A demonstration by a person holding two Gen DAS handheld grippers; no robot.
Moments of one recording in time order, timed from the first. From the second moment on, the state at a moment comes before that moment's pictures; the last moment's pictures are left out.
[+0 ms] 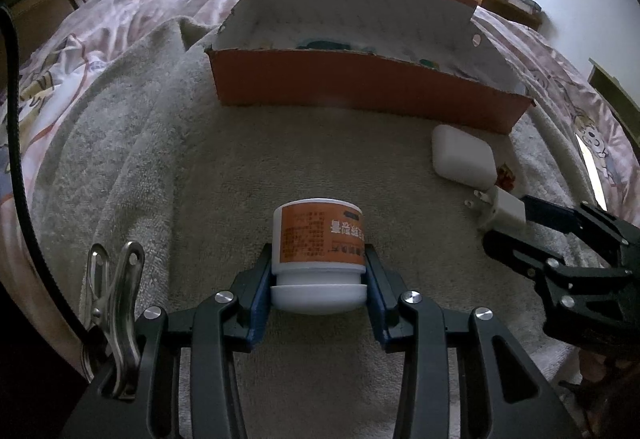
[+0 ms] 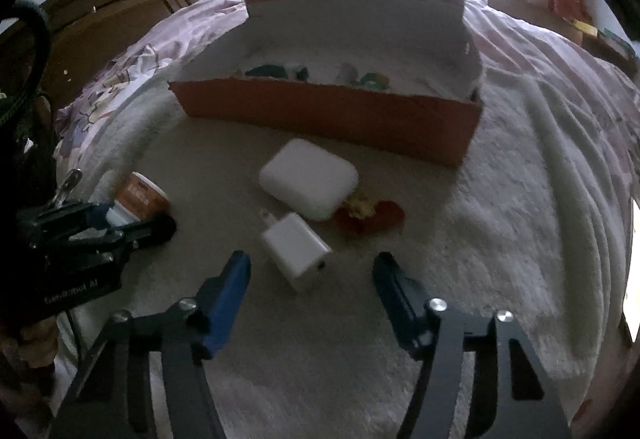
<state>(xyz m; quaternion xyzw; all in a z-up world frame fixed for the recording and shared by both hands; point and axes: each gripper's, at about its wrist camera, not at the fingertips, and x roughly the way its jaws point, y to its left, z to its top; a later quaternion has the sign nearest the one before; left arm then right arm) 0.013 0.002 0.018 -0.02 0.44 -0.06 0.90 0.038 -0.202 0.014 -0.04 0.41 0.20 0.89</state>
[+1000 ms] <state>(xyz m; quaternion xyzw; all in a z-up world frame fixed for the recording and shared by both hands) 0.003 0.011 0.020 -0.06 0.41 -0.09 0.91 0.022 -0.179 0.021 -0.07 0.39 0.20 0.90</state>
